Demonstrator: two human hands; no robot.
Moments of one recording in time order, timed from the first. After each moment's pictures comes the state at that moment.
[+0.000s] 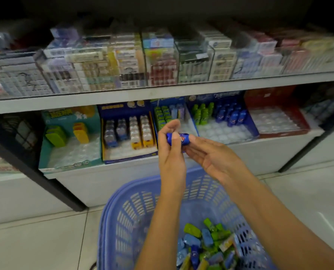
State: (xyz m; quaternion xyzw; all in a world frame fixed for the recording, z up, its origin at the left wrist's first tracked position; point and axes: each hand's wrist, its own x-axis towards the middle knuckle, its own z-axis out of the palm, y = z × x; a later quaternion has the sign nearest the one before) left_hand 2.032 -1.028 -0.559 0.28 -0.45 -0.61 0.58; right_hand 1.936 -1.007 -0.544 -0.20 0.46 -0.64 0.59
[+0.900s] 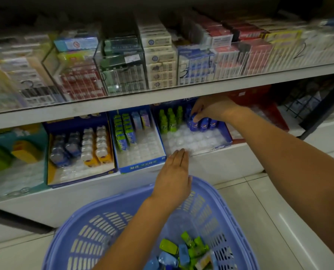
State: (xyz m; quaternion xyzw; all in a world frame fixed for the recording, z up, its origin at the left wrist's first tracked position) left_hand 1.939 -1.049 -0.620 0.36 -0.92 -0.13 0.06; right_hand 1.731 -1.117 -0.516 -0.62 0.76 -0.10 0.20
